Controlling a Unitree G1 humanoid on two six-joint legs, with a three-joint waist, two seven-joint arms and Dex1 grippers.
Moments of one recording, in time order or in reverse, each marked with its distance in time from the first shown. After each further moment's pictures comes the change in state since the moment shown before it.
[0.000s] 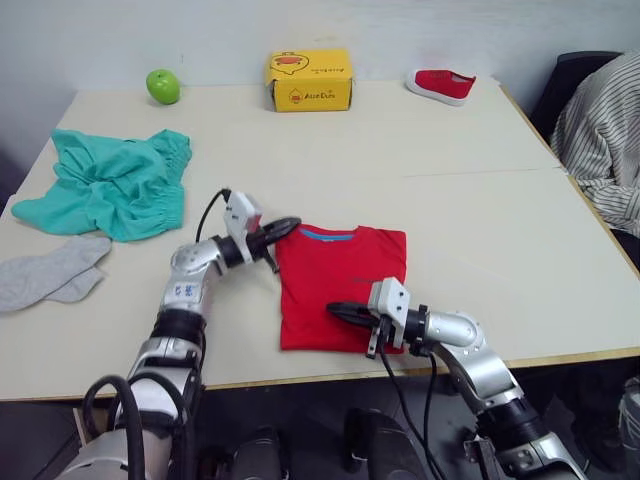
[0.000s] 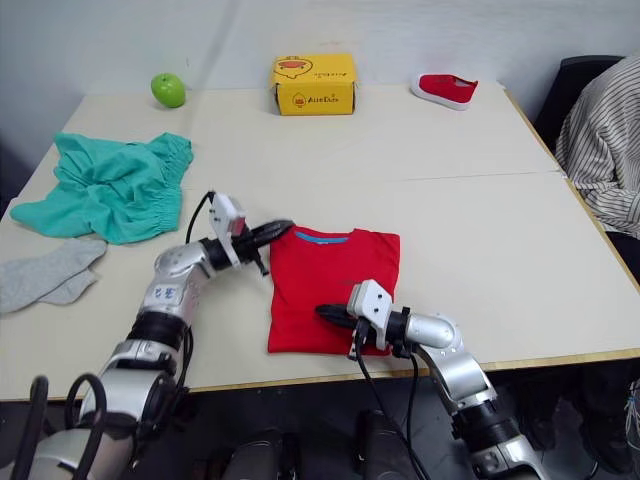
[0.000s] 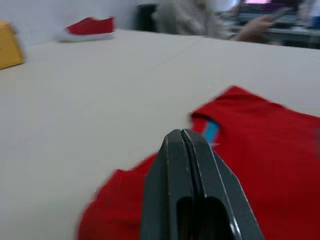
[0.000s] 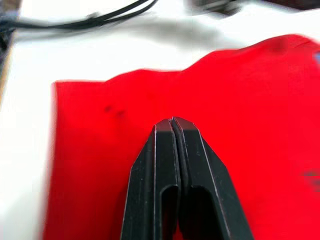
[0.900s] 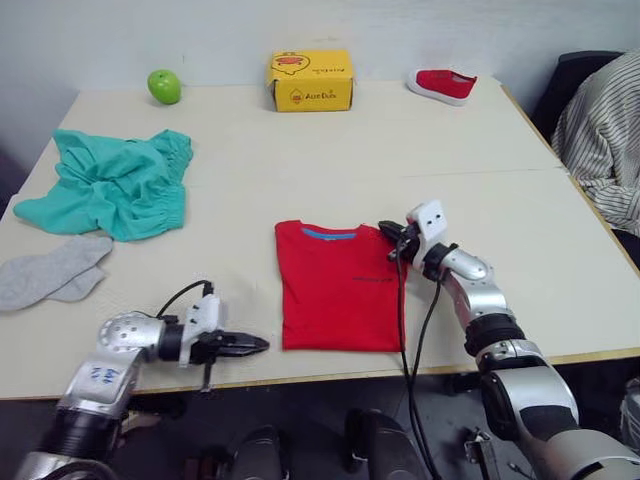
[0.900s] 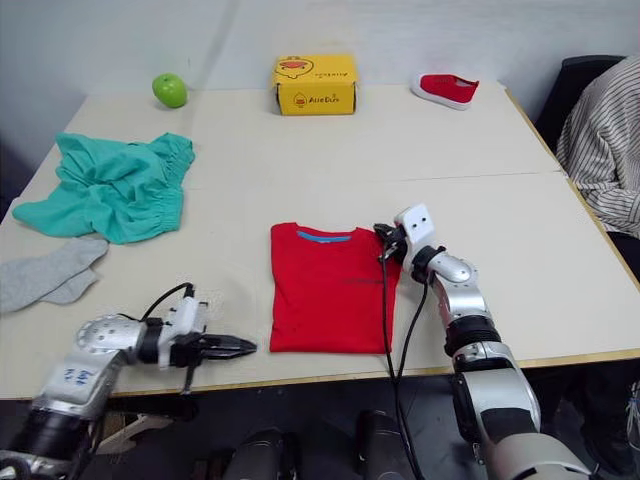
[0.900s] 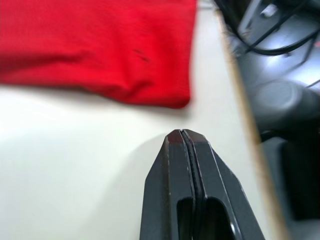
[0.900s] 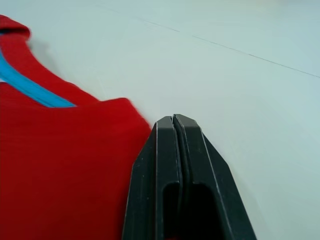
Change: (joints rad) left arm 0.529 0.431 -0.027 -0.613 -0.155 0.293 -0.297; right arm -0.449 0.019 -0.256 0.809 -0.054 -0.196 -0.251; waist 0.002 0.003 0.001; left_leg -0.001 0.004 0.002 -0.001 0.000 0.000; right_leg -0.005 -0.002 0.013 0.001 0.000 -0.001
